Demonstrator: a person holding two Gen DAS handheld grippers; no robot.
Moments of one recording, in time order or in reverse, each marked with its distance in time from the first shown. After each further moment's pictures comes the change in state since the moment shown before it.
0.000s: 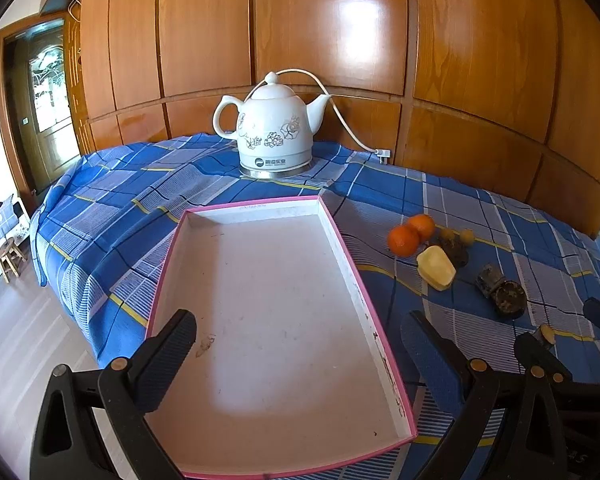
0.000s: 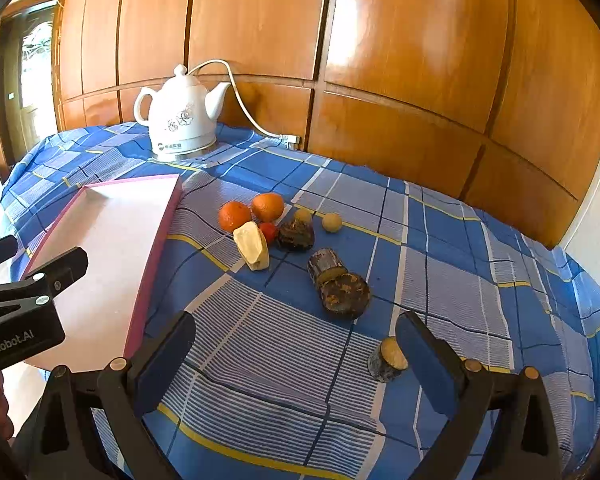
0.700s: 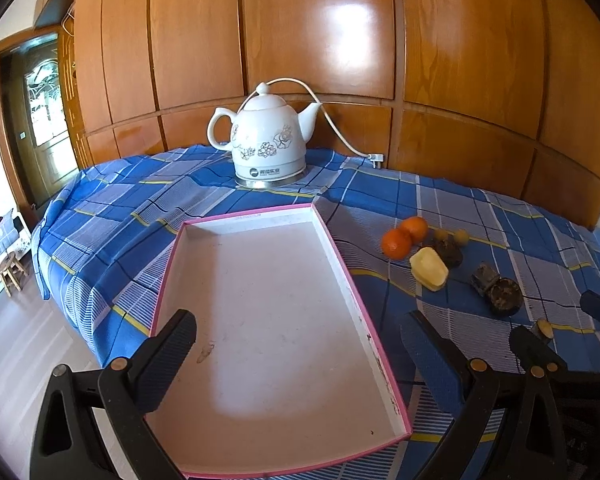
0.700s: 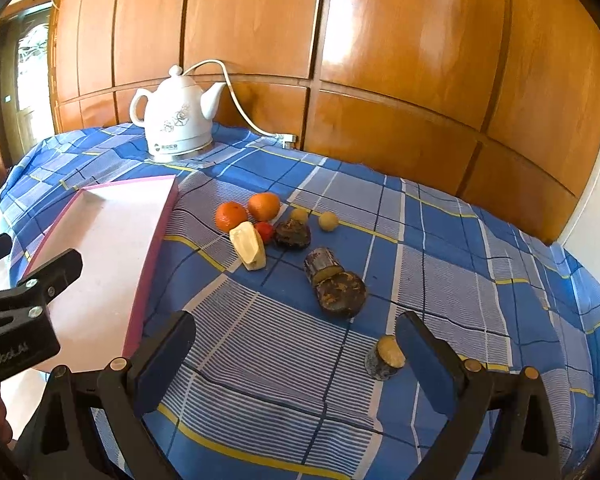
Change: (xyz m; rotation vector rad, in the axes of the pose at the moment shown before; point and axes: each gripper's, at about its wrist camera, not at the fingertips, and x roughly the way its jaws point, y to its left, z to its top) left arm -0.008 -0.004 0.002 0.042 -0.022 -0.003; right arm 0.000 -0.005 0.000 0.020 0.011 -0.008
